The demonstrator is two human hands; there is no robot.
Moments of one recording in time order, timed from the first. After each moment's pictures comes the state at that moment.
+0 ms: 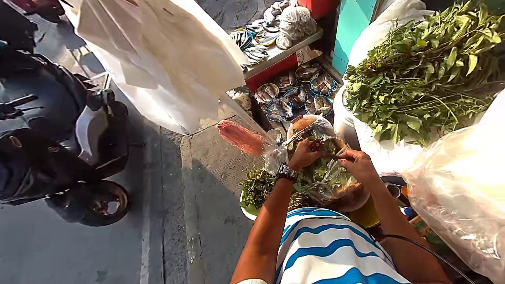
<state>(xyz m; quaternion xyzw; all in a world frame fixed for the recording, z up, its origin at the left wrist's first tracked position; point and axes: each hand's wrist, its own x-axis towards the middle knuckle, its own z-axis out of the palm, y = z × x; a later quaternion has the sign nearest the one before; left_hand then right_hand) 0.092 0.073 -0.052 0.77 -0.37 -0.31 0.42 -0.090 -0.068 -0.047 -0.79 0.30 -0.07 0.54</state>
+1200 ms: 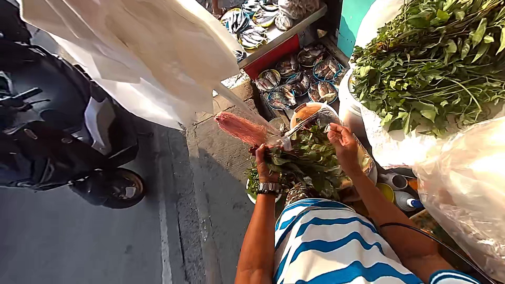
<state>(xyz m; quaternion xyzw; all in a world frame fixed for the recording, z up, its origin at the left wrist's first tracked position) 0.103 0.182 -0.094 0.42 0.05 -0.21 0.88 -0.030 -0.033 -0.077 -0.69 0.24 -0.29 0.63</state>
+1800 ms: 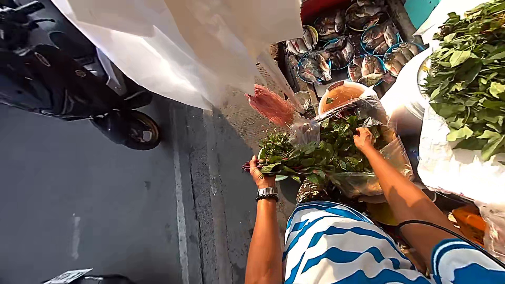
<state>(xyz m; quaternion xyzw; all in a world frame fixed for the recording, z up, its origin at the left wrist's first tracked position) 0.126 0.289 -0.143 0.46 0.33 0.03 0.83 0.074 -0.071 -0.258 -0.84 0.36 0.17 0.37</state>
